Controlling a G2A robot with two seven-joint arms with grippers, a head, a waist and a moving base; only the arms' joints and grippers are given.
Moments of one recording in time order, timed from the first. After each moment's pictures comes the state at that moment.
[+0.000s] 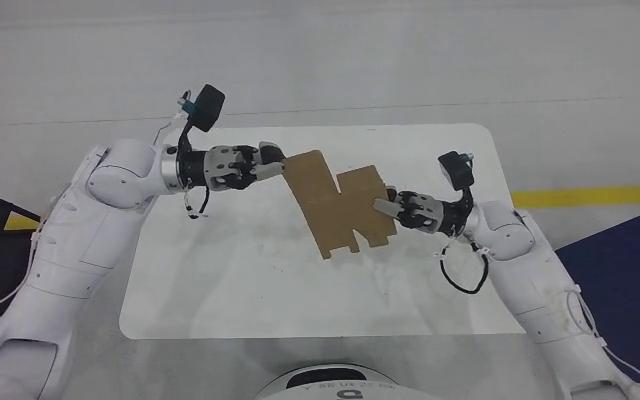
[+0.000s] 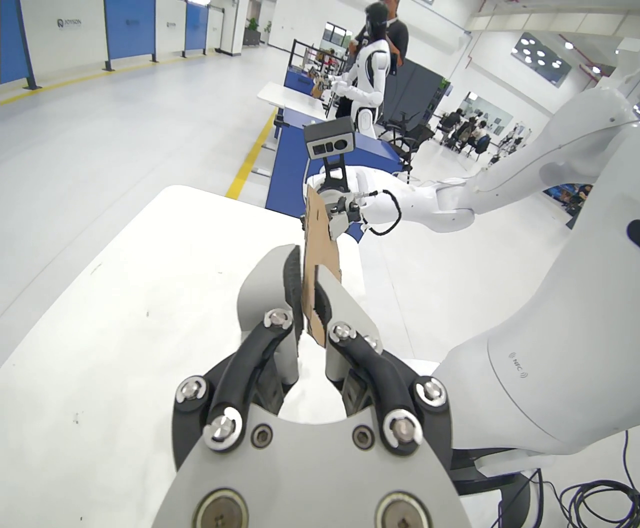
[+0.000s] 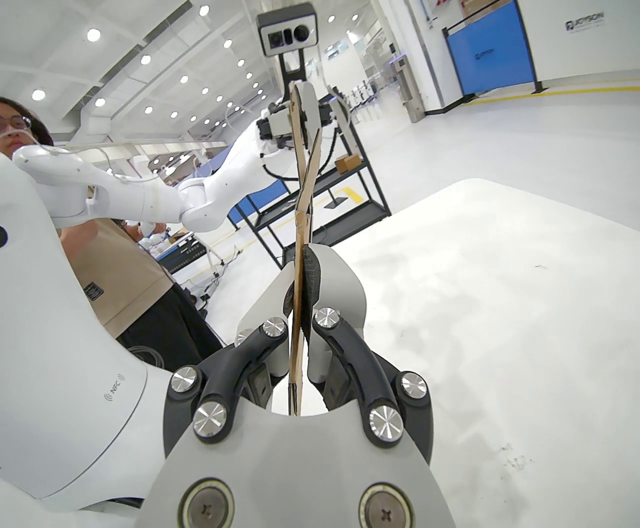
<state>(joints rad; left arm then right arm) 0.90 -0.86 -1.06 -1.51 -0.13 -0.97 -0.80 -1.31 -1.02 1.29 -1.52 0.09 -1.01 0.74</state>
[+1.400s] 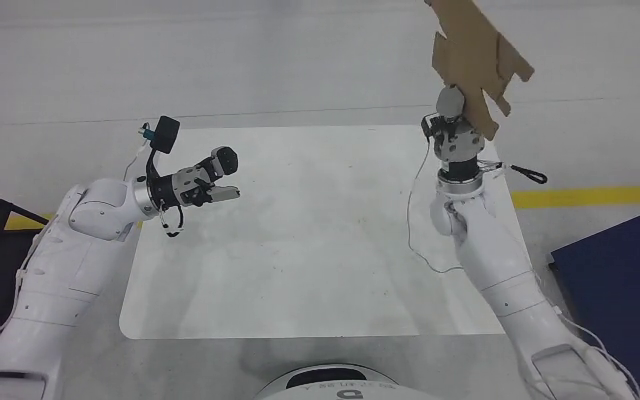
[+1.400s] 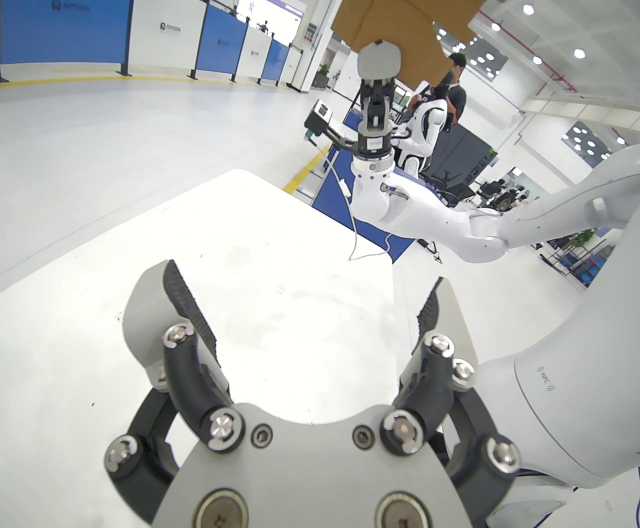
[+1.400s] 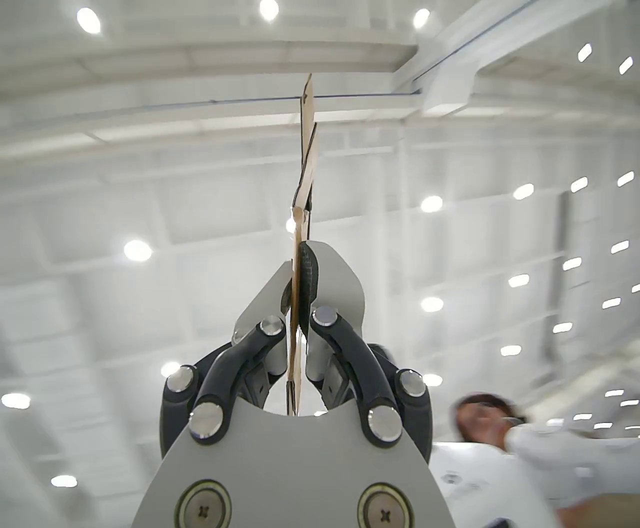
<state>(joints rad) 1.11 -0.82 -1.20 -1.41 -0.06 -1.01 -0.70 -1.12 -1.17 1.11 -1.36 2.00 0.01 1.06</state>
